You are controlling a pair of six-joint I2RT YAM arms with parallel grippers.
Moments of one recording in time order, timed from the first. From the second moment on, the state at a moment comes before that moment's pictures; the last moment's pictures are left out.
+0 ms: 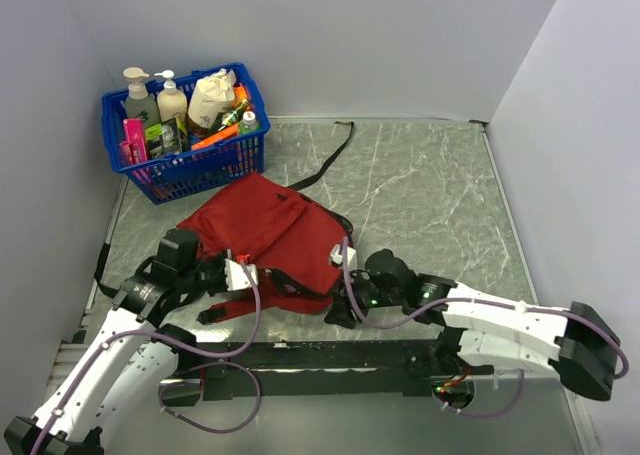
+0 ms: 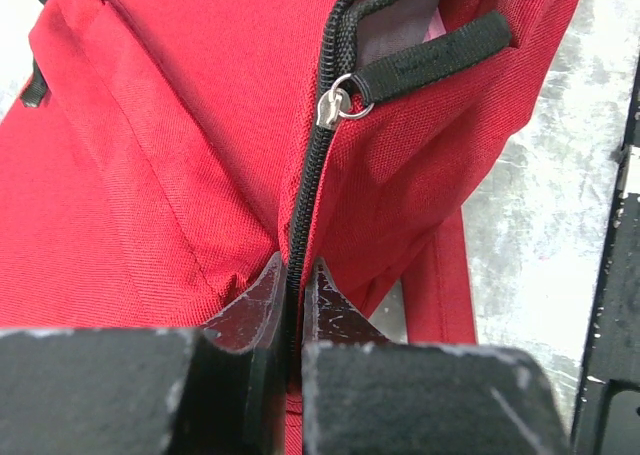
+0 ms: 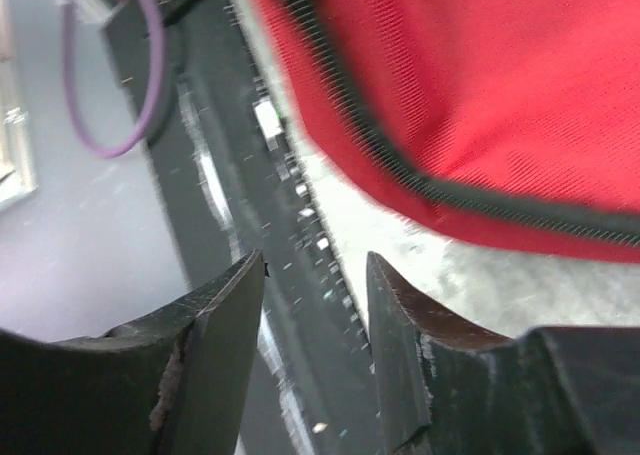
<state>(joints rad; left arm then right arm) -0.40 0.60 0.60 -0.69 0.55 0.92 1.02 0.93 0.46 -0.13 -0.37 0.30</state>
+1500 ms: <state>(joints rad) -0.67 0.96 0.68 -0.24 0.76 0.45 0.98 1.10 0.49 0.35 -0.07 0.30</state>
